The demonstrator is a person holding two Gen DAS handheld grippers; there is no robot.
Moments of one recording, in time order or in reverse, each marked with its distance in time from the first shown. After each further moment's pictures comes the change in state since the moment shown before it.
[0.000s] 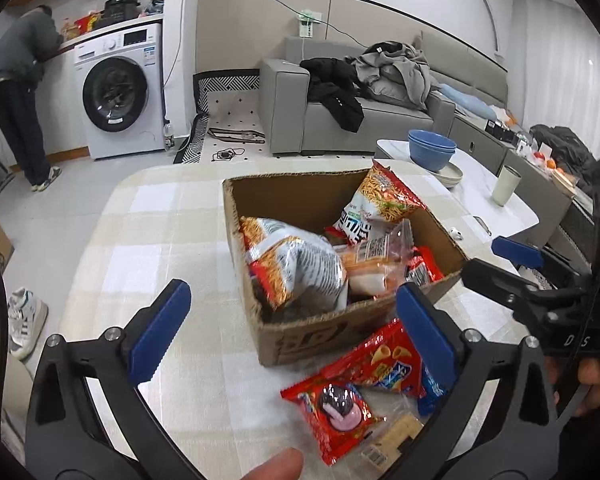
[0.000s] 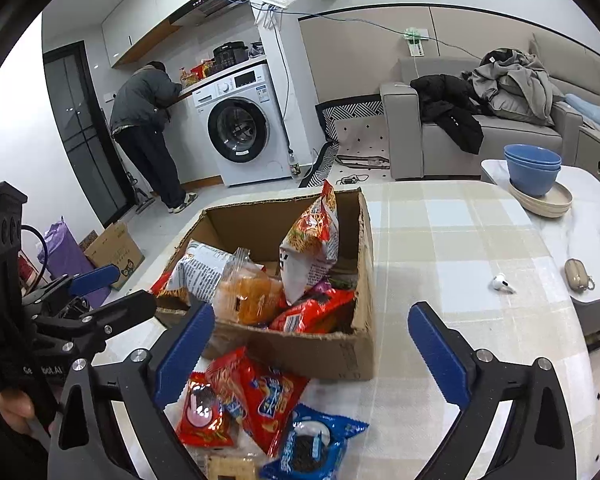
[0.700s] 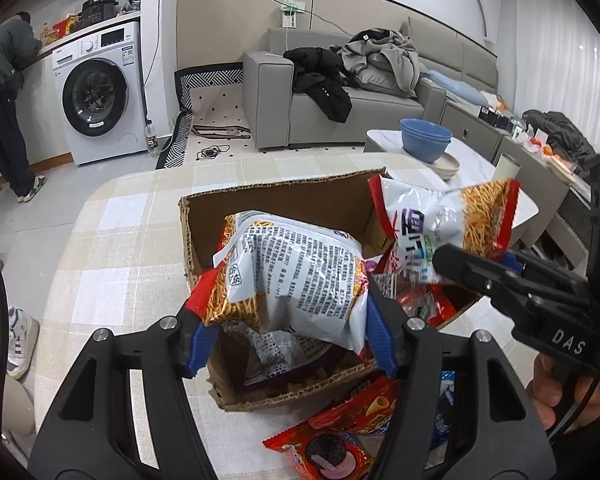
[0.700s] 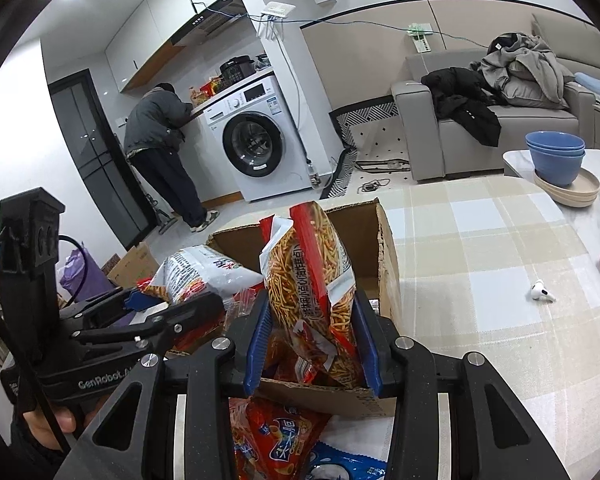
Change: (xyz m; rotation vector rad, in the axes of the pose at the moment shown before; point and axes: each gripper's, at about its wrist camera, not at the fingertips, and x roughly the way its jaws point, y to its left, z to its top) left arm 0.057 -0.018 0.030 0.067 0.040 -0.019; right arm 0.032 -0.004 0.015 0.073 -0.029 0.088
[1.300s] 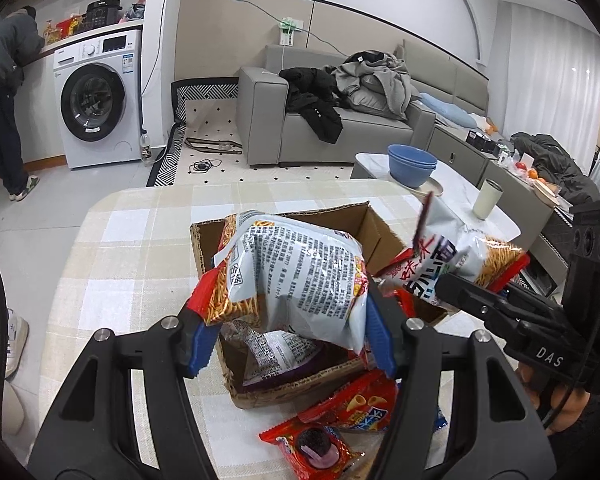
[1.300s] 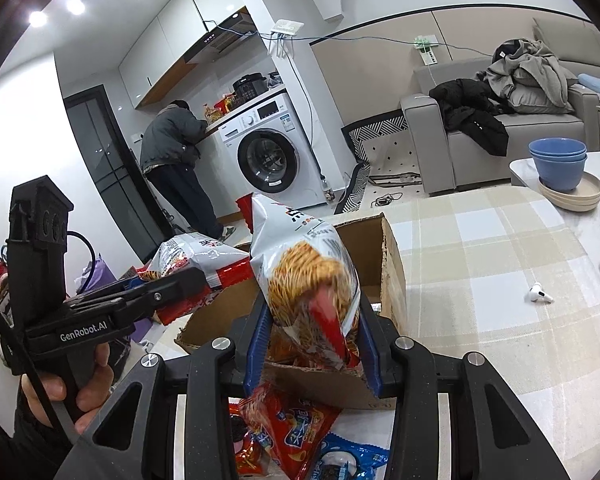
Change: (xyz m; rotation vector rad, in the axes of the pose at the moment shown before) left arm -0.053 0.008 0.013 -0.047 -0.066 -0.060; right arm -0.034 0.003 -0.008 0.007 -0.062 0.070
